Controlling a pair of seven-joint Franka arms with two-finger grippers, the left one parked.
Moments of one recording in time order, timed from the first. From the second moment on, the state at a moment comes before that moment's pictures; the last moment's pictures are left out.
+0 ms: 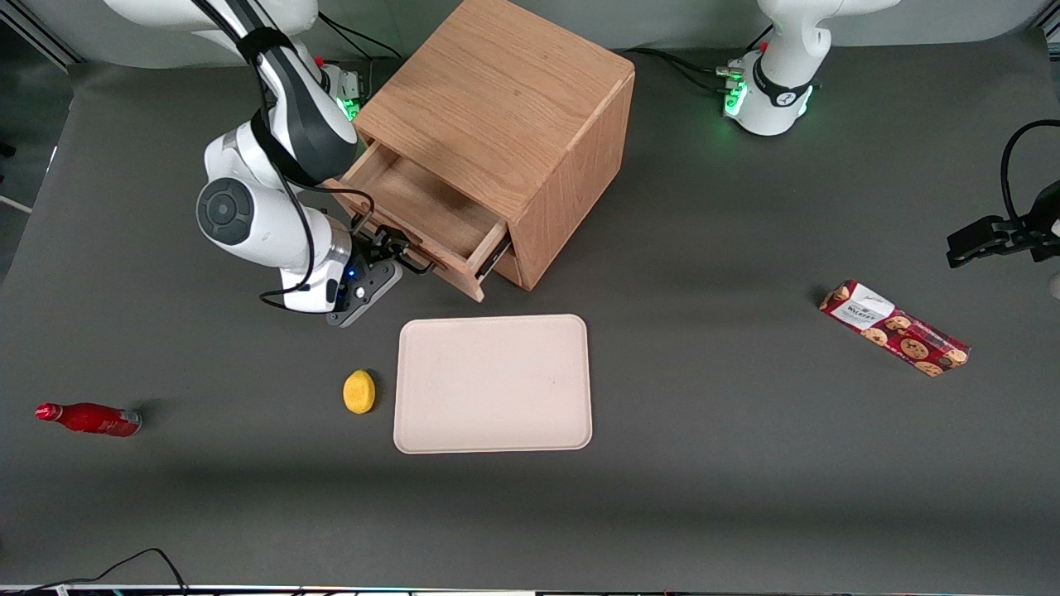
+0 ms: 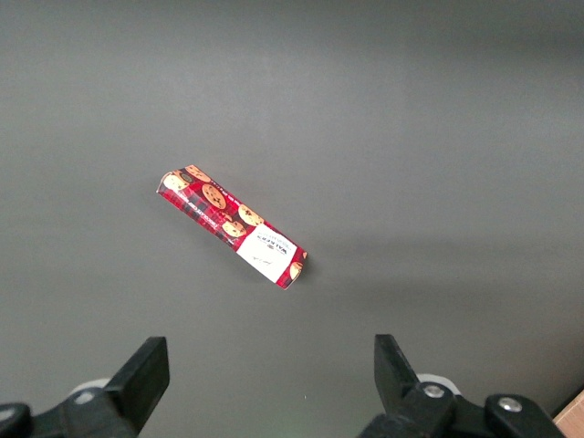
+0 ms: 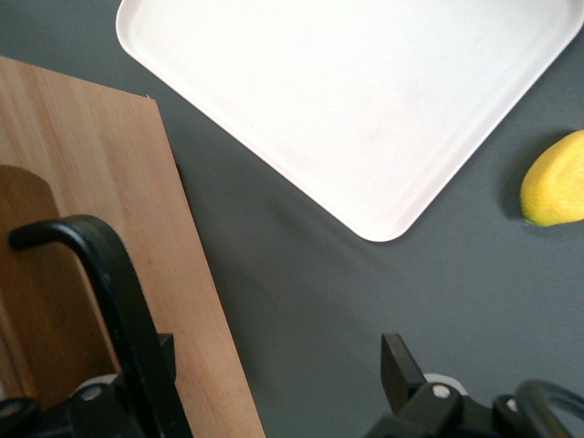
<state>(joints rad) 0.00 0.19 0.41 -1.97 0.18 2.04 -0.33</state>
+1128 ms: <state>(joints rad) -0.01 0.23 0.31 -1.88 0.12 2.04 -0.34</state>
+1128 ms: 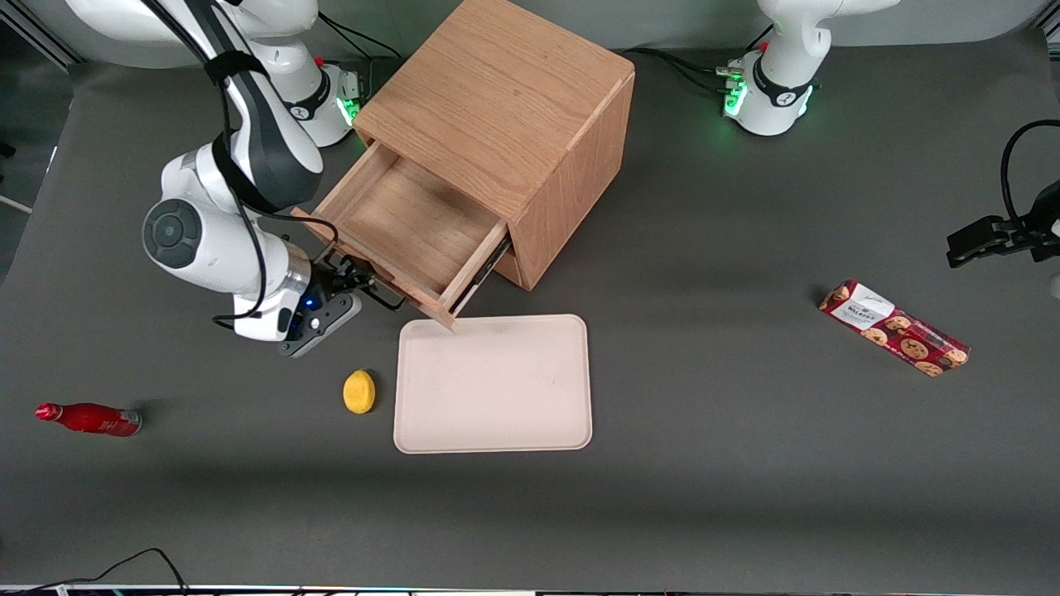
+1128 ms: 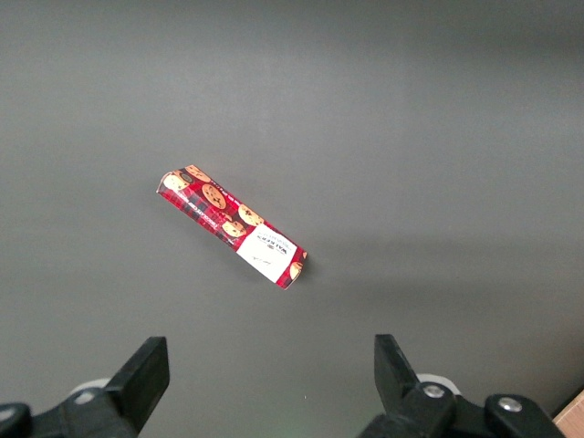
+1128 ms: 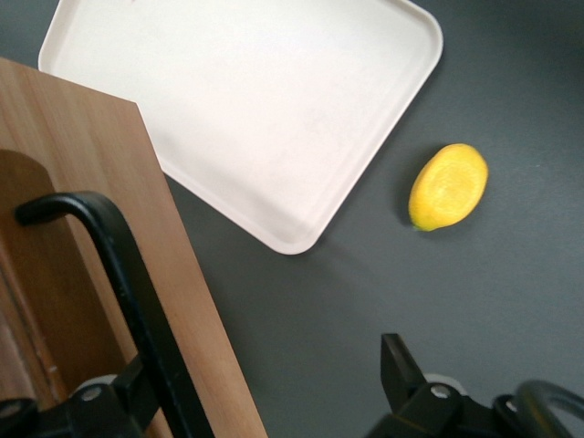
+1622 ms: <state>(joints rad) -0.01 0.25 0.28 -1.87 0.12 2.04 -0.36</state>
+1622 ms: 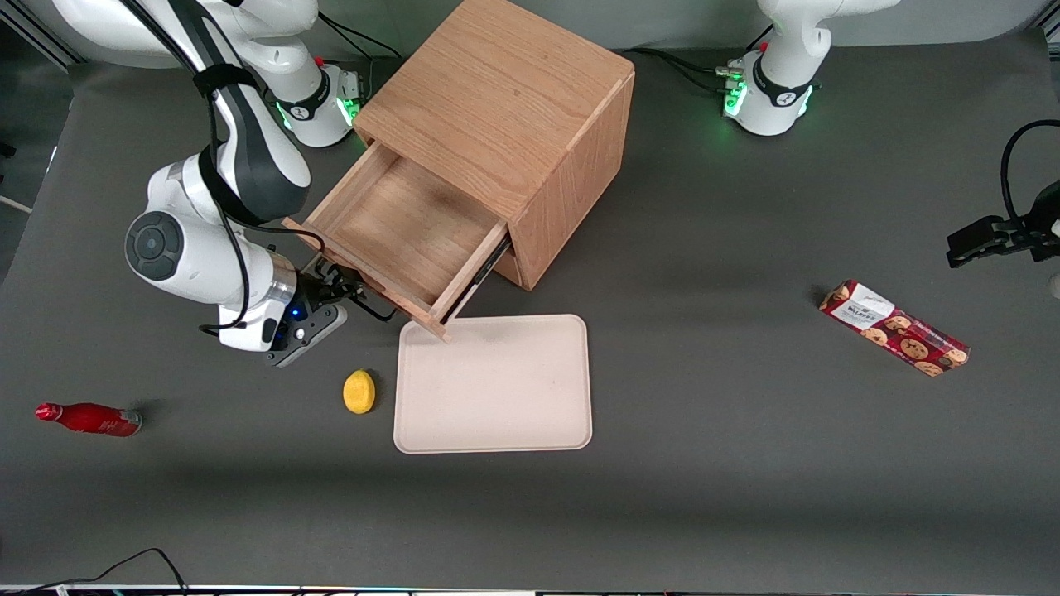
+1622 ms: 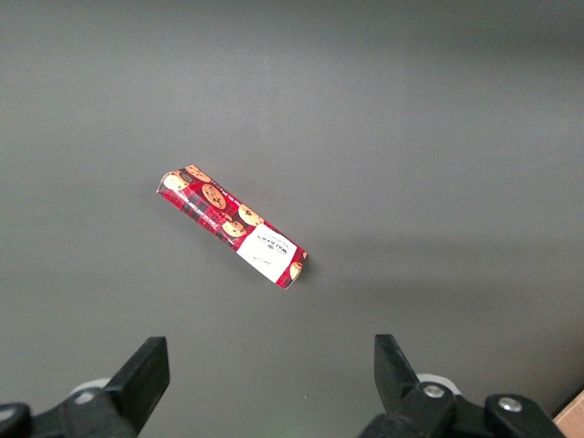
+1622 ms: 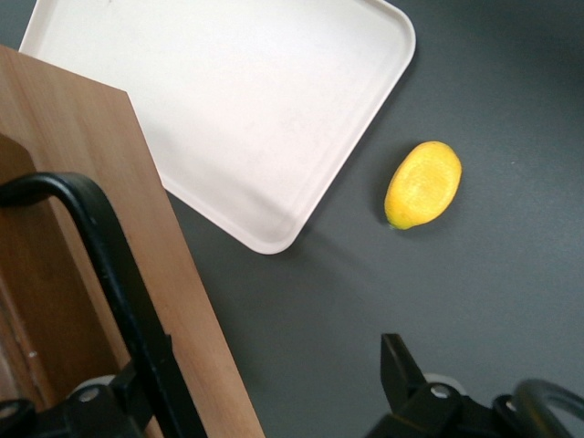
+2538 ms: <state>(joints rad) -0.01 0.31 0.23 -1.79 0.11 2.04 -0.37</state>
